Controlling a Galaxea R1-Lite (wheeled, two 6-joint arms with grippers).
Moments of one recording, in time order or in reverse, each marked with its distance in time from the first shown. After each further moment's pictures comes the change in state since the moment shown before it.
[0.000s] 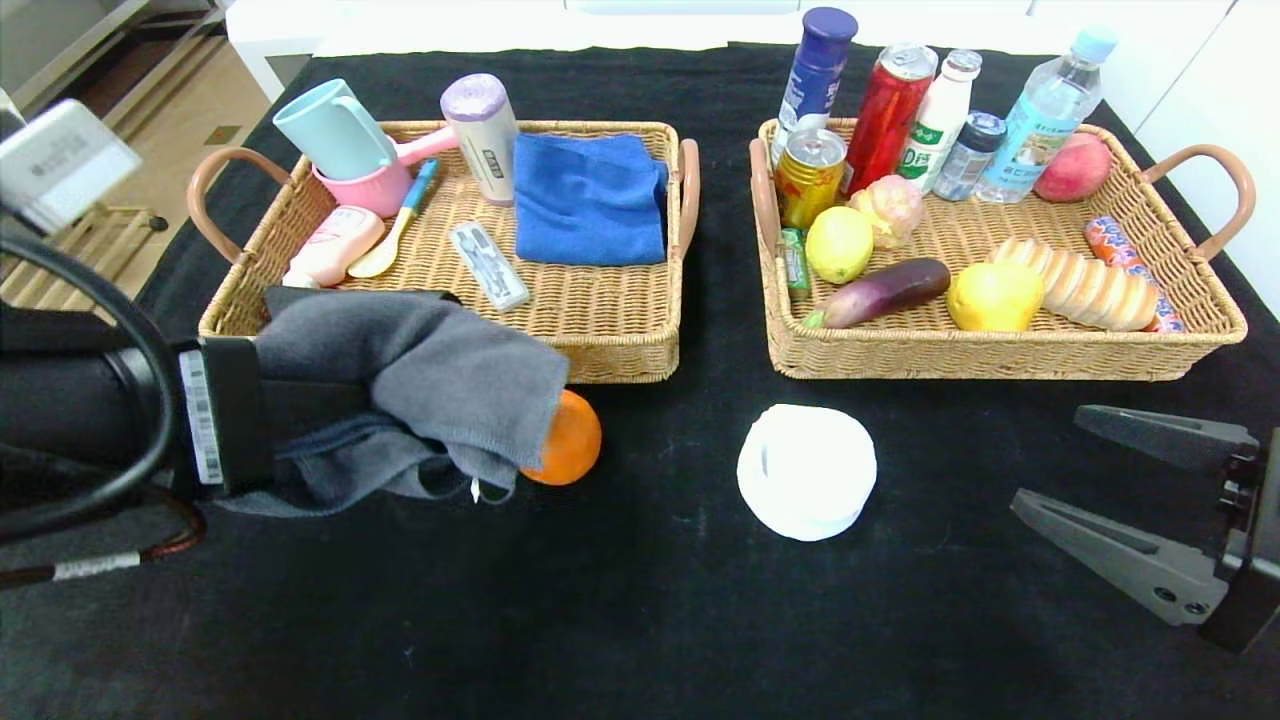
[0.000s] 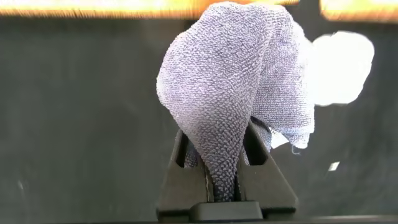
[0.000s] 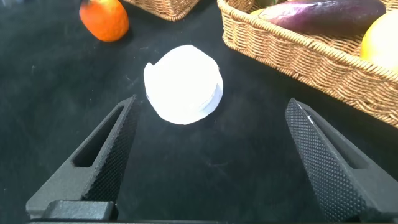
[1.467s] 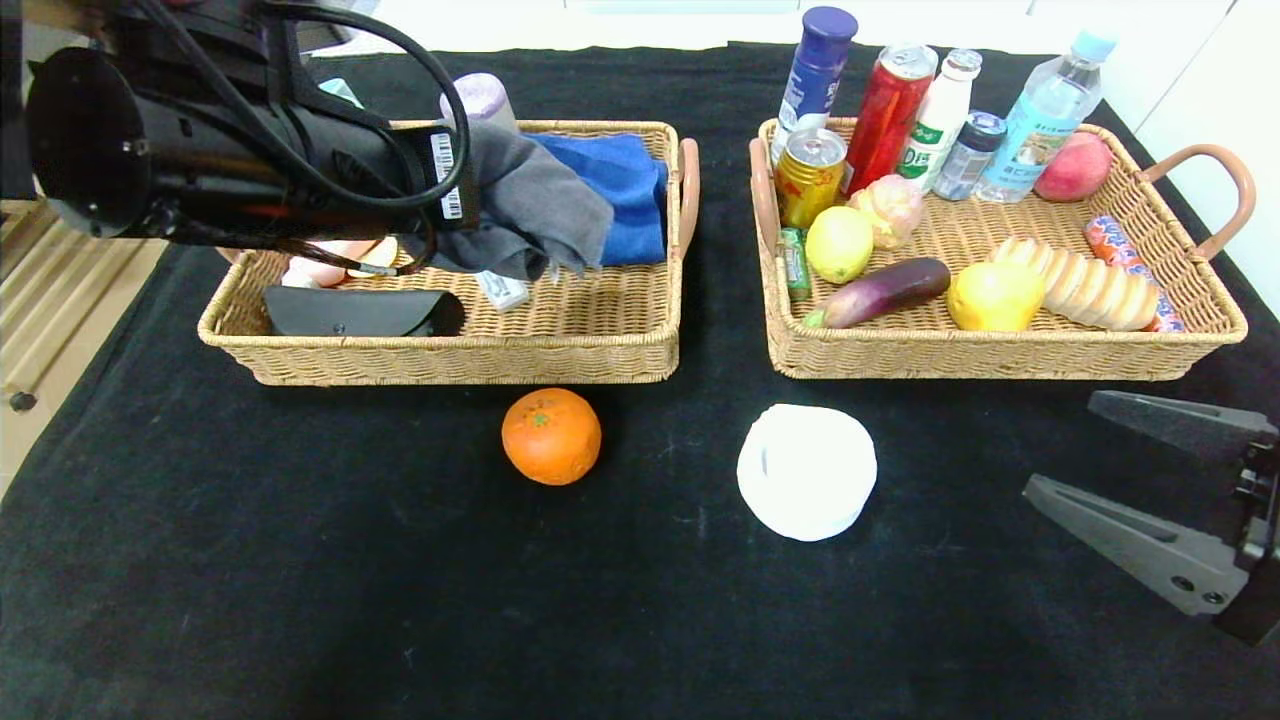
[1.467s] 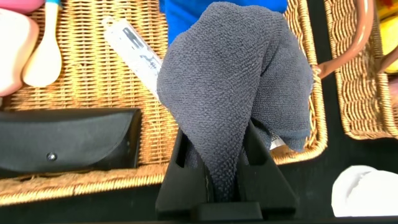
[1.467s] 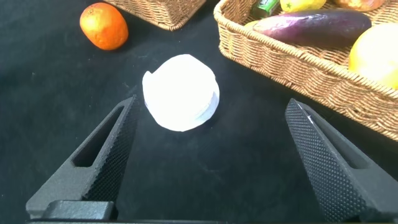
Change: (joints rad) left arm 0.195 0.444 -0.493 -0.143 -0.065 0.236; right arm -0.007 -0.016 -0.011 -0.005 0.000 0.001
